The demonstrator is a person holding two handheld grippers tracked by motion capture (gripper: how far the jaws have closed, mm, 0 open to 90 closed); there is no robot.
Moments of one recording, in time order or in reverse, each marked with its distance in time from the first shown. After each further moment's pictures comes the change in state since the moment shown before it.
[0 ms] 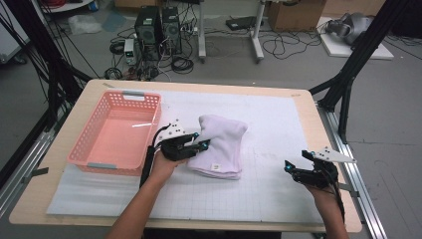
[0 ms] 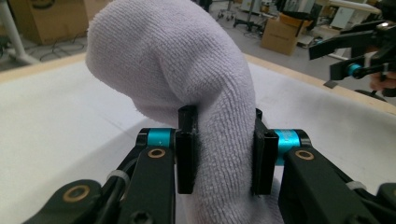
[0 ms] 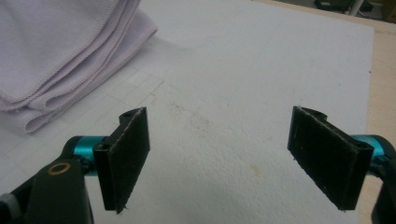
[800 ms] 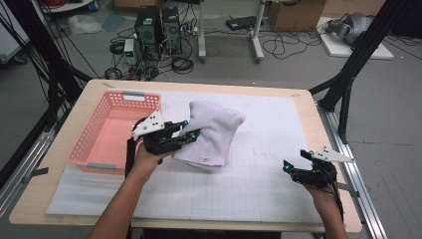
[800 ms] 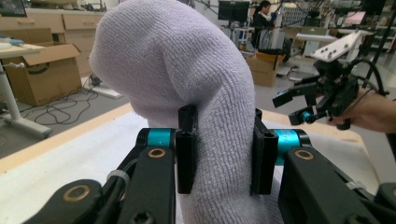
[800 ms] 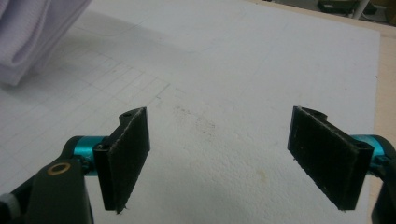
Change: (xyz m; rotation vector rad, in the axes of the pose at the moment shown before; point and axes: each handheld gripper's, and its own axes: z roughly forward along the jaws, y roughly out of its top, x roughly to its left) left arm 0.005 0.042 -0.052 -0.178 -0.062 0.082; right arm 0.003 0.002 0.001 -0.004 0.012 -0.008
